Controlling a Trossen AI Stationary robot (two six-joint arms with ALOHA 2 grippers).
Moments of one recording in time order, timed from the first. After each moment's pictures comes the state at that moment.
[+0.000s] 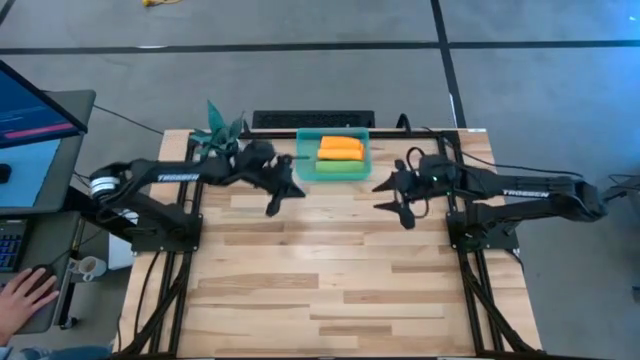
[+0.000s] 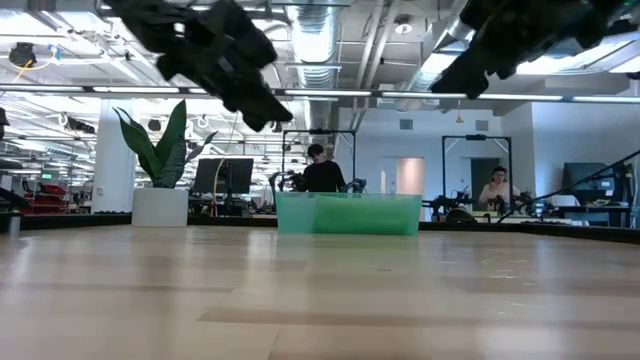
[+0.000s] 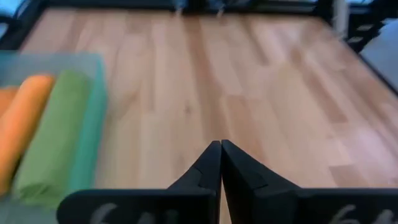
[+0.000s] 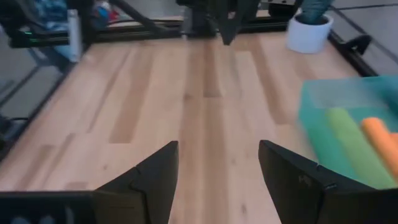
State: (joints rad) left arm 0.41 1.41 0.84 -0.03 0.51 0.23; right arm -0.22 0.90 0.63 -0.21 -0.24 -0.11
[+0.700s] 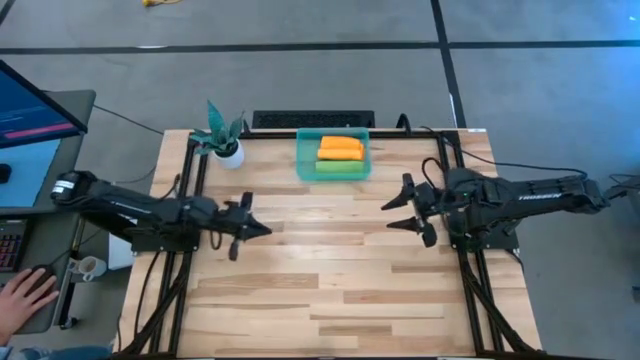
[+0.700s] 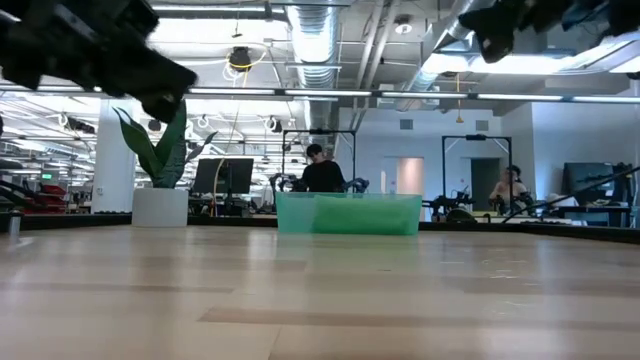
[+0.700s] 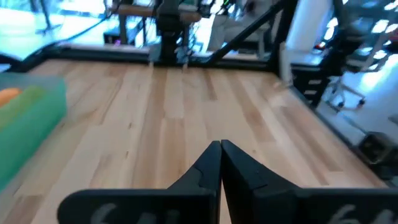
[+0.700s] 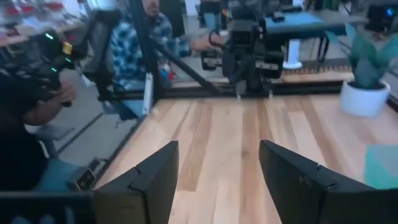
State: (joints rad) left arm -0.10 0.82 0.20 0.45 0.02 -0.11; right arm 0.02 0.70 0.53 -0.04 -0.24 0.05
